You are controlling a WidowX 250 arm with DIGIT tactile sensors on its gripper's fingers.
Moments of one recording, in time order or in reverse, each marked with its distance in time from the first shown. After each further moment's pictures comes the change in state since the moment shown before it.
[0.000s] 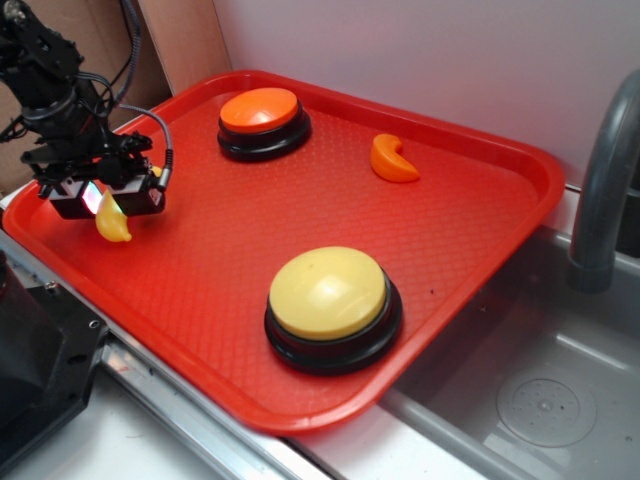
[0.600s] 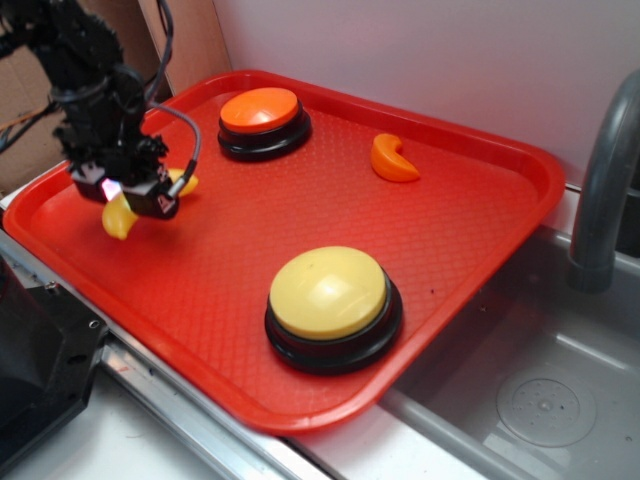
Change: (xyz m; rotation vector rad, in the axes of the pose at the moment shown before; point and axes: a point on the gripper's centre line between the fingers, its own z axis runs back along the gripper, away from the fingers) arm -0.004 -0.053 0.044 0.013 0.069 -0.488
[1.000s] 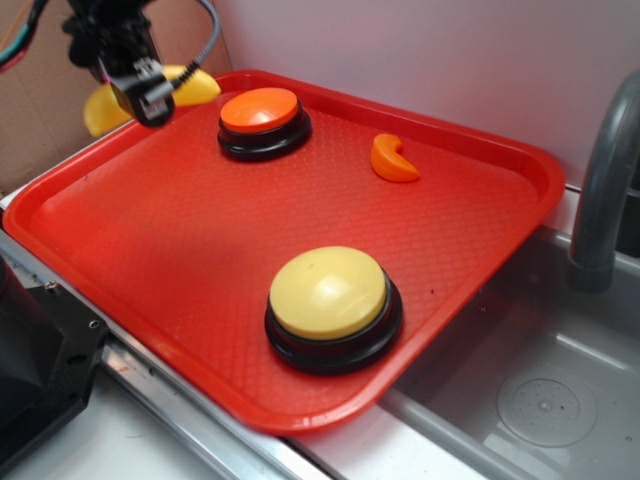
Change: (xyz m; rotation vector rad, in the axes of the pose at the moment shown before) arm 0.004 -0.032 0.087 0.012 -0.015 -0.336
